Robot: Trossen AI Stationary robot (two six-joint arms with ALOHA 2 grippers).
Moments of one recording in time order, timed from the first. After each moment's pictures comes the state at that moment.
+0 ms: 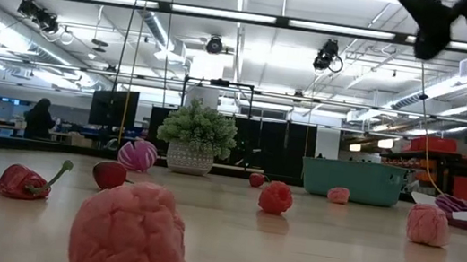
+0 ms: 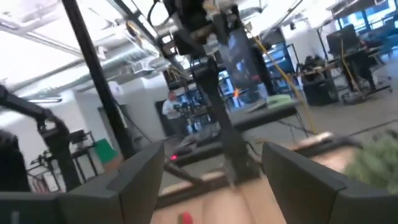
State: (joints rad) left arm -0.03 1.43 2.01 -1.27 -0.19 -0.05; right arm 0.38 0.77 0.24 0.86 0.39 0.26
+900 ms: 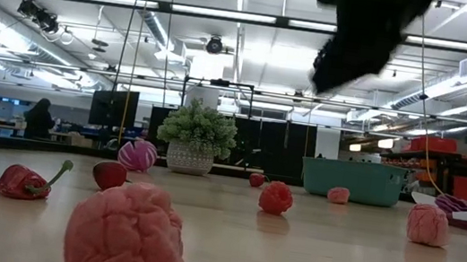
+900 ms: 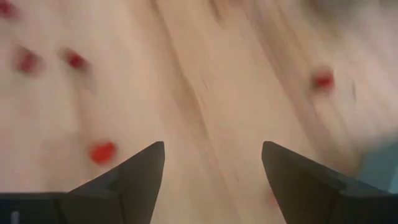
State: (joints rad) left arm -0.03 1.45 2.00 -1.34 -0.20 0.01; right arm 0.29 1.57 1.09 -0.57 0.37 0.60
